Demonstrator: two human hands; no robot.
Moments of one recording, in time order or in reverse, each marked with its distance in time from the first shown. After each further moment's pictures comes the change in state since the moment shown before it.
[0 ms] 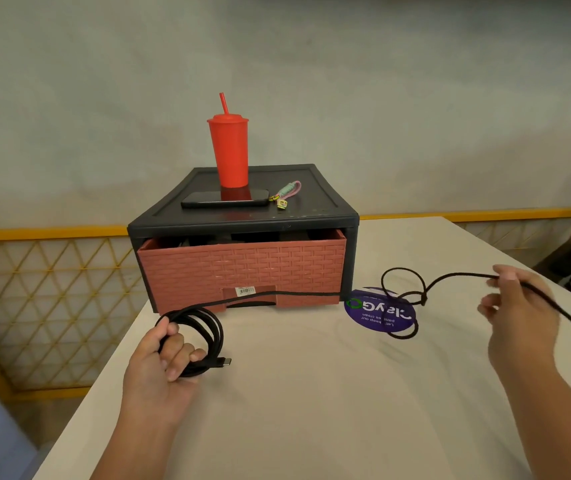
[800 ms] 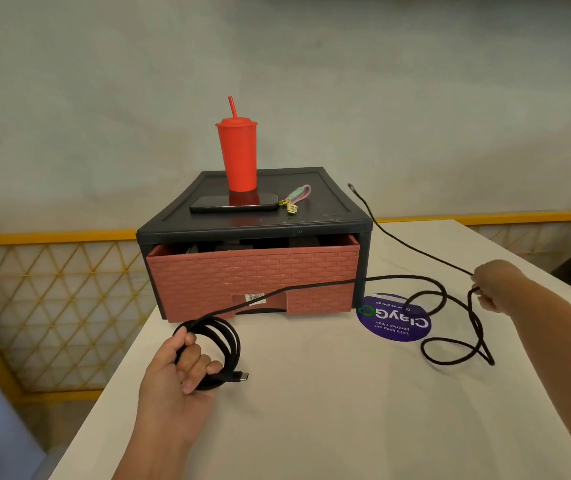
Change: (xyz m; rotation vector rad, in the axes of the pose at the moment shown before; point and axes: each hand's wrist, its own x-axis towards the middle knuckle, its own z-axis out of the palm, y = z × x) left_hand -0.001 -0.004 0.003 -0.020 0.018 -0.052; right_hand 0.102 0.019 0.042 -0.592 -0.152 0.576
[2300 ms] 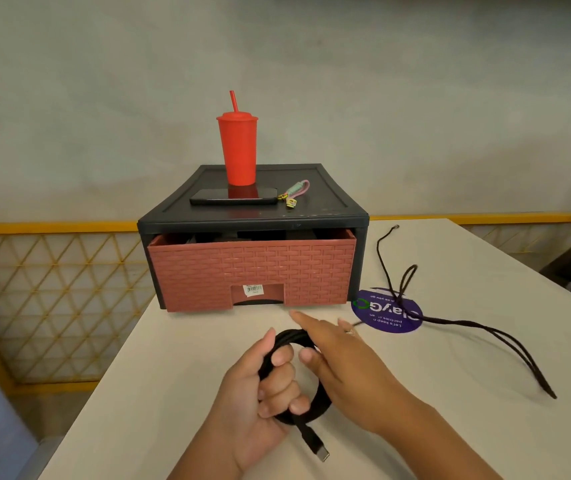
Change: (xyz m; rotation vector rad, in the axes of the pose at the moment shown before) left_hand -0.046 -0.043 0.033 0.105 -0.378 -0.442; right_hand -0.201 0.086 0.092 -0.631 -0.569 -1.272
